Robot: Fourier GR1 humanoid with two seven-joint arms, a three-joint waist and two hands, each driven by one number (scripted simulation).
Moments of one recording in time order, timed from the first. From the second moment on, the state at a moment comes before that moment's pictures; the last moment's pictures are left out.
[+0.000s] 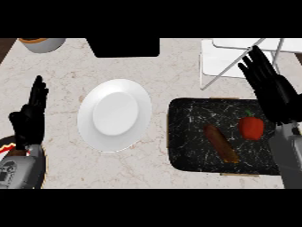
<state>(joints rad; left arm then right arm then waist) -0.19 0.29 0.00 -1.31 0.05 0.32 -0.08 -0.34 -0.26 -0.04 -1.48 -0.34 0.06 0.14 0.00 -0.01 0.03</state>
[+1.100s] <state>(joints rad) -0.06 0.28 -0.01 -1.31 0.24 0.08 0.19 0.36 -0.54 -0.38 -1.81 -0.09 -0.10 0.18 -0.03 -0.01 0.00</state>
